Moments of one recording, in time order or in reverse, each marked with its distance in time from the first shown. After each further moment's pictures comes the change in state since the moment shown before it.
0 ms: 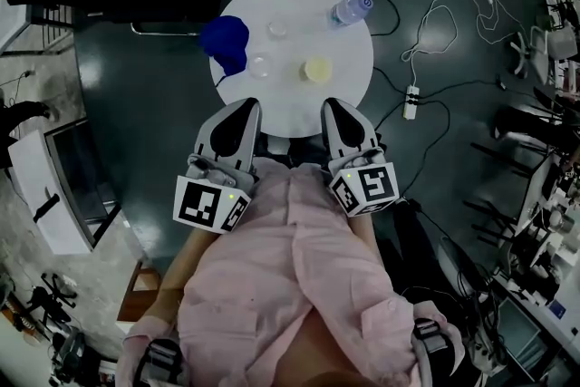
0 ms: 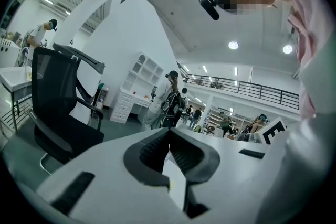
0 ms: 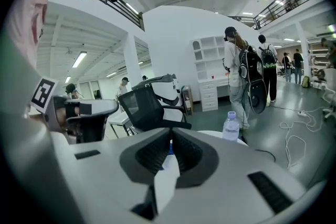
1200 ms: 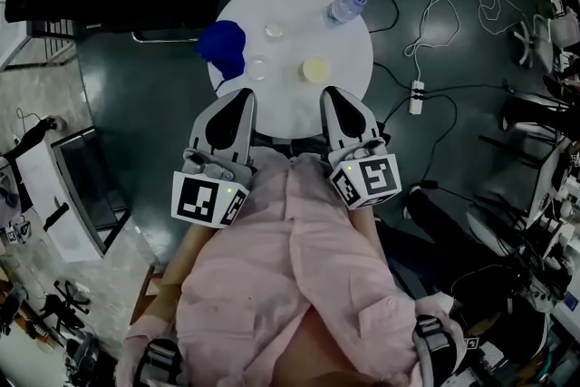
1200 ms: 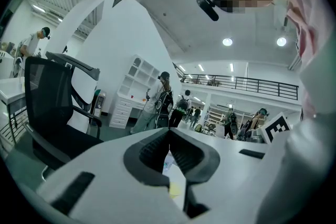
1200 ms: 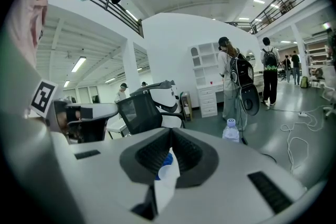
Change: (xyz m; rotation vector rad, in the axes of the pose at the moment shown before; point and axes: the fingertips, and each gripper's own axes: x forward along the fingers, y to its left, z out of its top) left arm 0.017 0.003 0.013 0.080 -0.017 -0.014; right arm 0.009 -0.009 0.018 0.009 -0.076 -0.010
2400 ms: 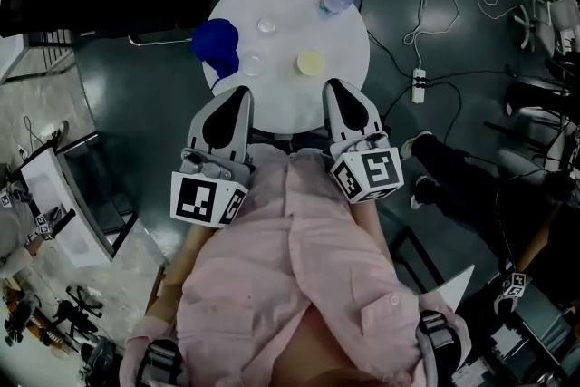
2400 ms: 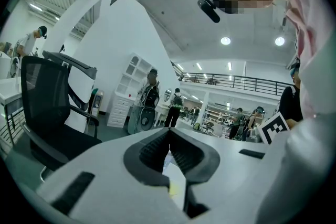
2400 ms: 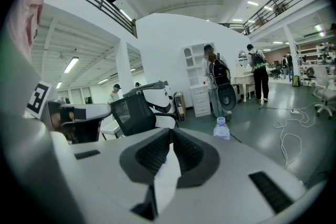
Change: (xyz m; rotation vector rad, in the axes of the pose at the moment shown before) left arm 0.006 -0.008 -0.002 0.005 0.018 -0.021; right arm -0.007 -0.019 -0.001 0.031 0.000 -0.068
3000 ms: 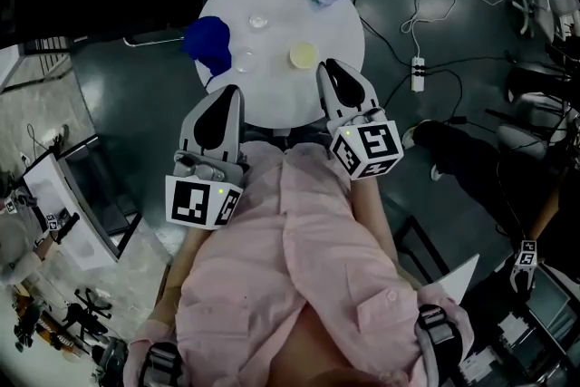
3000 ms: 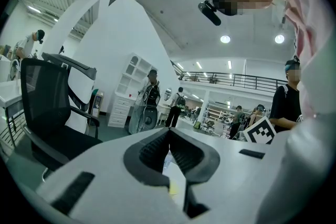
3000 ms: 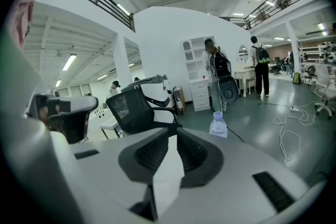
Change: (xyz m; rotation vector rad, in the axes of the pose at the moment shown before) left arm 0.001 0.000 -0.002 0.013 0.011 0.009; right arm 0.022 -0.024 -0.016 0.010 0.072 -0.001
